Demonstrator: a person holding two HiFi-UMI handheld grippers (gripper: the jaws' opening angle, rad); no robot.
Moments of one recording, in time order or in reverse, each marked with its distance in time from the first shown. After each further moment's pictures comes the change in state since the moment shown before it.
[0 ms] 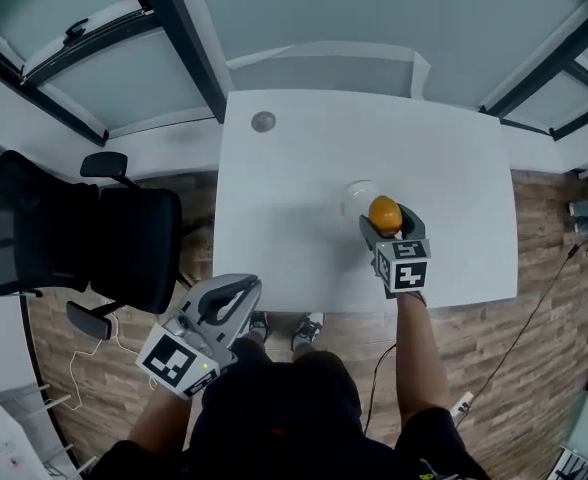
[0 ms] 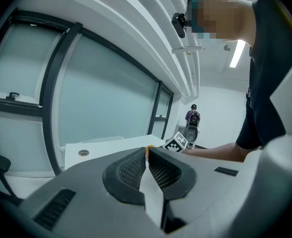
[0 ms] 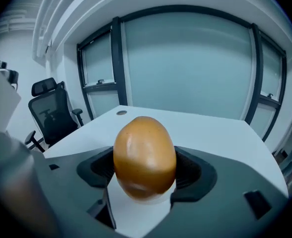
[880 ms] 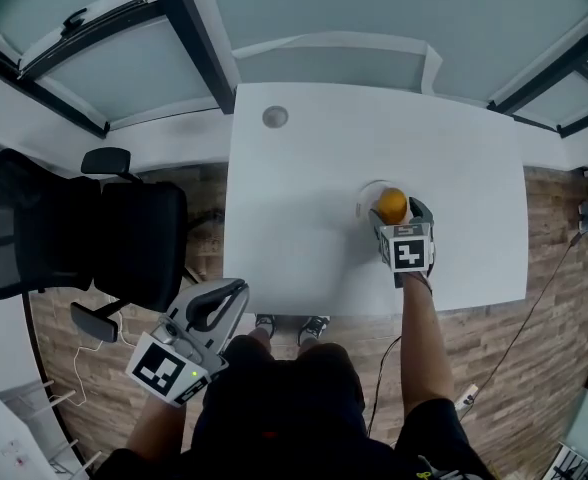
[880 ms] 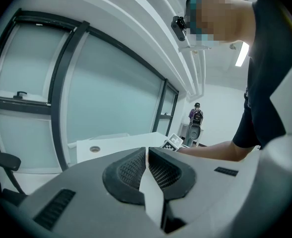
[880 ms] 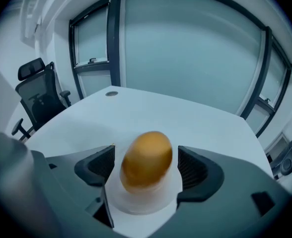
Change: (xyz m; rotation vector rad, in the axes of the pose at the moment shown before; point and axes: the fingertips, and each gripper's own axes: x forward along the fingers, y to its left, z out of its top) left arm -0.025 0.051 -0.010 -0.027 0.029 0.041; right arm 0.061 -0.010 -0.025 -0.056 0.195 -0.093
